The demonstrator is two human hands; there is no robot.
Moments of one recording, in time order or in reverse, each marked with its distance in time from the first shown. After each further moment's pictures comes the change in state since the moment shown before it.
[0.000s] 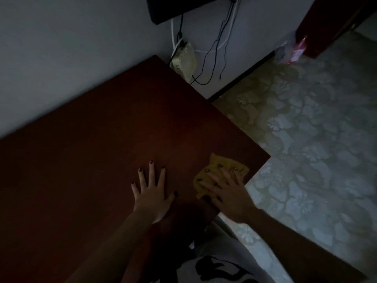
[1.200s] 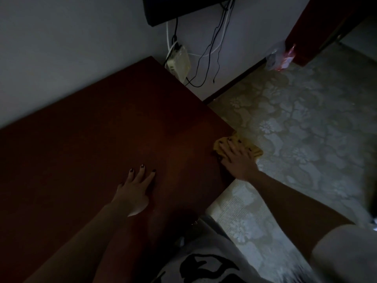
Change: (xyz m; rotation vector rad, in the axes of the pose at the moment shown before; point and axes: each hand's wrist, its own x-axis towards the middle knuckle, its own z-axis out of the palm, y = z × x) left_hand -0.014 -0.027 -0.018 0.065 -0.155 0.083; right_hand 0.035 0.077 -0.007 0.193 -0.153 0.464
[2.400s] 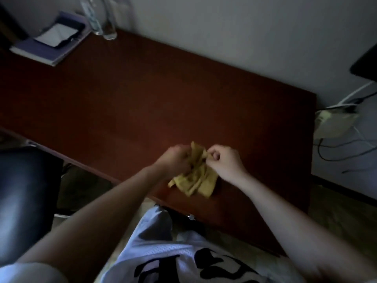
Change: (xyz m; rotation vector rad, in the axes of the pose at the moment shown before) left_hand -0.071 0.056 0.018 -0.972 0.644 -0.588; right_hand -0.025 -0.197 -0.071 0.171 -0.287 -1.021
